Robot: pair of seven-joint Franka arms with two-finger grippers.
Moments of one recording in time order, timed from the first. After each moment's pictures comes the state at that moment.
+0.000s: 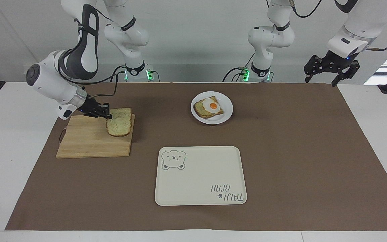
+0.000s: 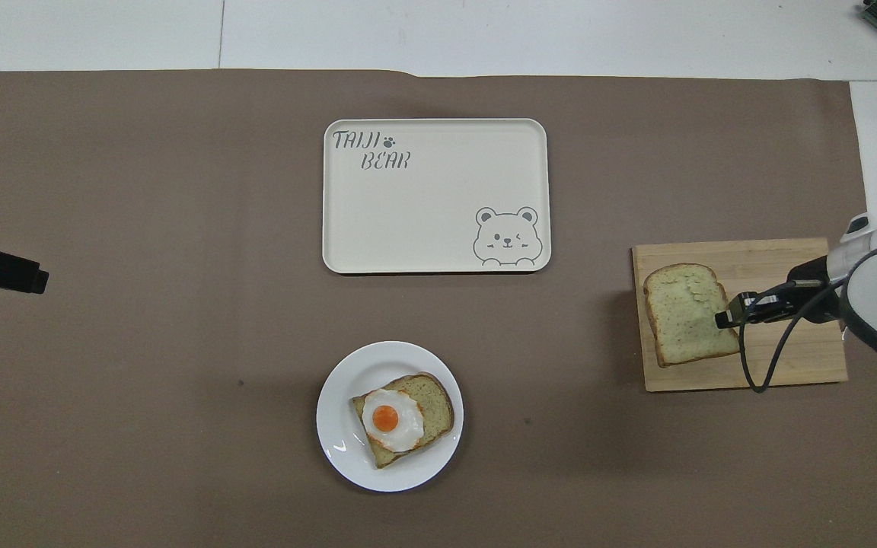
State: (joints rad) left arm -0.15 -0.04 0.09 -1.53 -0.01 1.45 0.18; right arm -0.21 0.08 0.04 -2.02 0.35 1.81 -0.34
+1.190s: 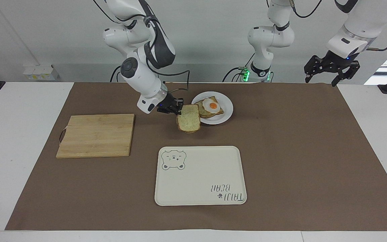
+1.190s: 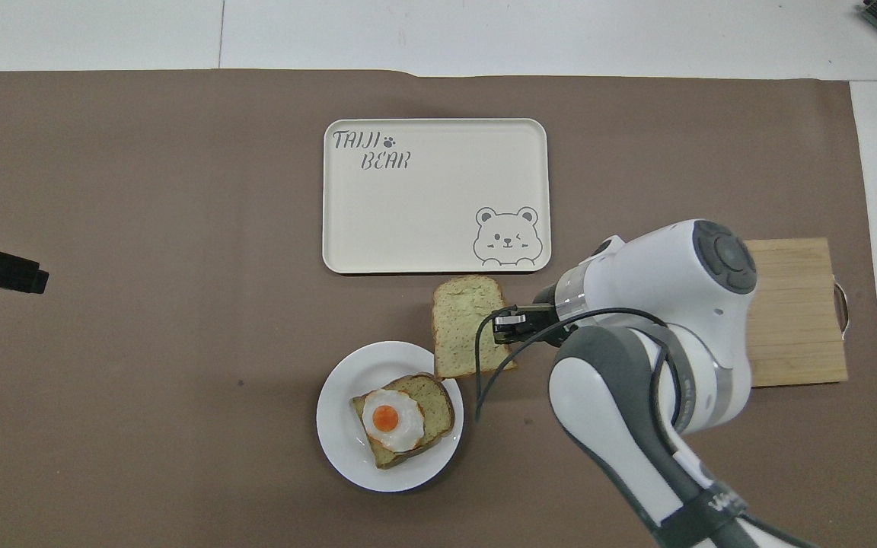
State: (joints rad) left arm -0.15 -0.04 0.09 -1.53 -0.01 1.45 0.18; right arm 0.37 0.06 0.05 -2.08 0.51 2.12 0.19
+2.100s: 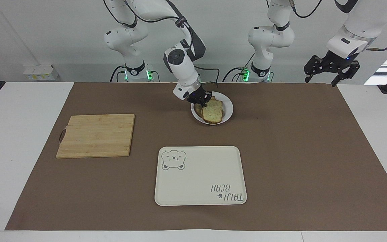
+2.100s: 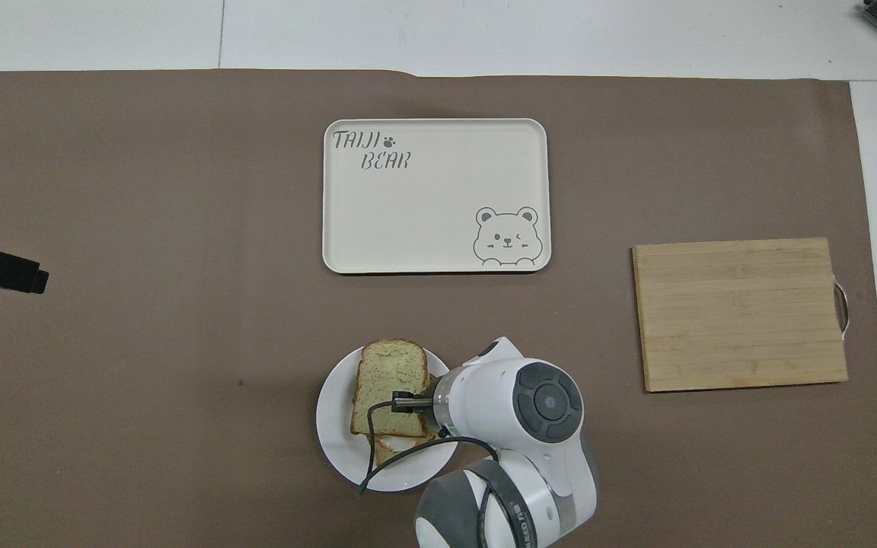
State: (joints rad) left arm -0.15 -0.04 0.09 -1.53 -0.01 1.45 0.18; right arm 0.68 0.09 0.05 -2.26 0.51 2.46 0.44
